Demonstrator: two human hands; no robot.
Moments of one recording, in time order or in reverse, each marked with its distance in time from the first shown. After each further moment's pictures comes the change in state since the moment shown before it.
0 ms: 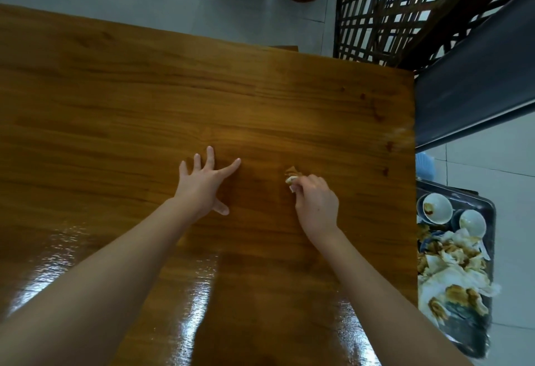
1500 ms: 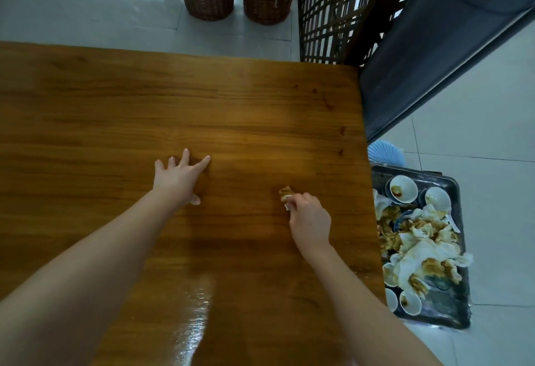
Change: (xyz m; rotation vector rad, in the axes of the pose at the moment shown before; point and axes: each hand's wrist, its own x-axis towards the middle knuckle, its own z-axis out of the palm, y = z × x) left_hand -0.028 0.029 -0.020 0.202 -0.010 -0.047; right_hand -0.078 0.051 -0.011 0.023 0.009 0.165
